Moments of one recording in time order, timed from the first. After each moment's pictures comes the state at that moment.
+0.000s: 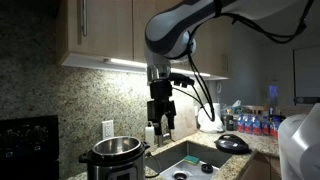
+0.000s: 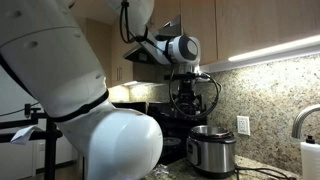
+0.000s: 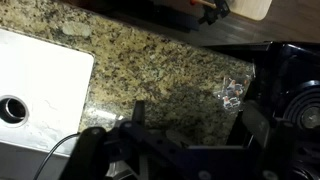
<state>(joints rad) 0.16 -0.56 0.05 -2.46 0.07 1.76 -0.08</state>
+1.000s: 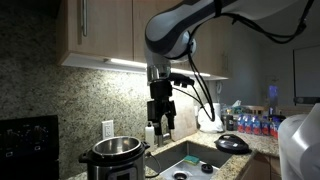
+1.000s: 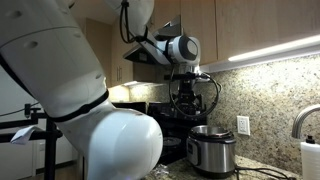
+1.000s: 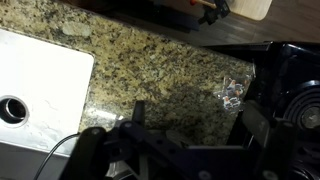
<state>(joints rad) 0.16 -0.56 0.06 -2.46 0.07 1.76 -0.08</state>
